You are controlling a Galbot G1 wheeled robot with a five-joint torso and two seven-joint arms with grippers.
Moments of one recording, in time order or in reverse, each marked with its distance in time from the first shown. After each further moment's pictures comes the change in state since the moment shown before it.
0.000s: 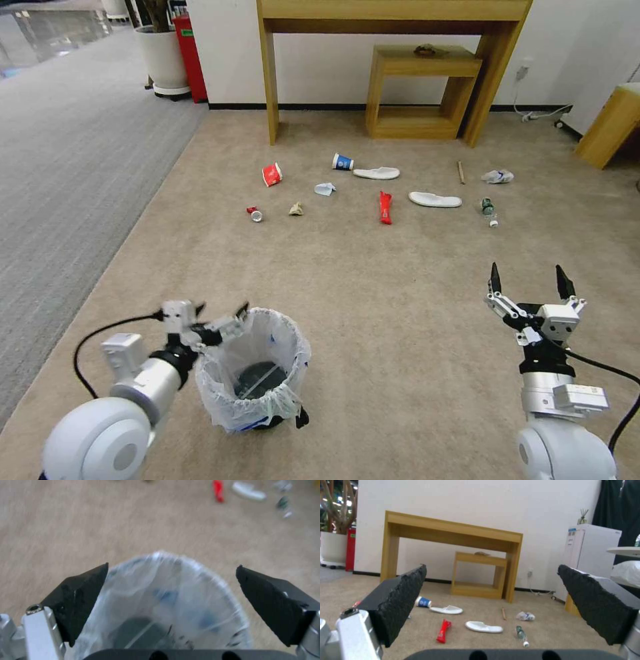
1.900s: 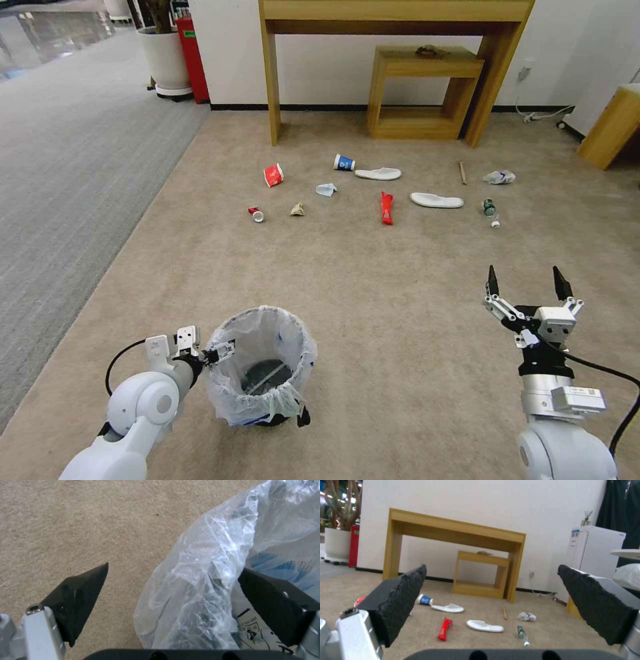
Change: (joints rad) left arm -0.178 -0.023 0.090 0.392 -0.031 0.052 -0.058; right arm -0.009 -0.007 -0.001 -0.008 -0.015 0.009 -0.003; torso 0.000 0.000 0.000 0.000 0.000
